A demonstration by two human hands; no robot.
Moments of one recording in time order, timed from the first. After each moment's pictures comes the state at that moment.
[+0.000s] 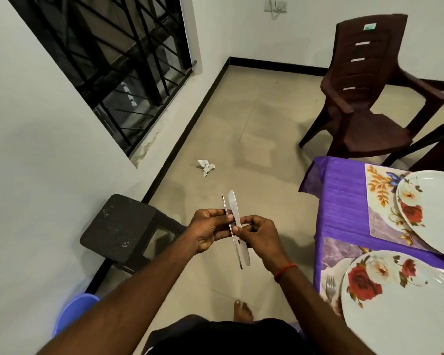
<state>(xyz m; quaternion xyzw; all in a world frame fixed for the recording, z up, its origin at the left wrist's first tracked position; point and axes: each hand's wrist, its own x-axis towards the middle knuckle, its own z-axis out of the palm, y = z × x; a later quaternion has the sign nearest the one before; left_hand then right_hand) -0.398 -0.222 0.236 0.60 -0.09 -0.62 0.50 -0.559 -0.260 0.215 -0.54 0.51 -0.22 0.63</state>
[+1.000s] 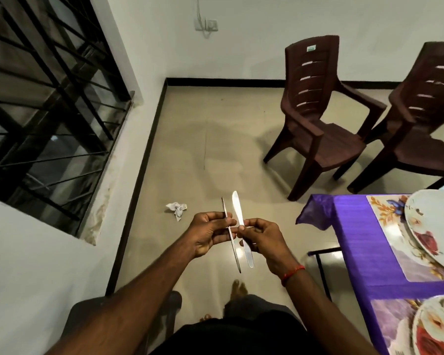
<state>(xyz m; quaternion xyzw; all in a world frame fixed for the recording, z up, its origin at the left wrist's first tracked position) -0.215 -0.476 0.226 0.53 -0.19 -0.72 0.40 -0.392 -0.460 0.244 -0.37 0.59 -0.33 0.64</state>
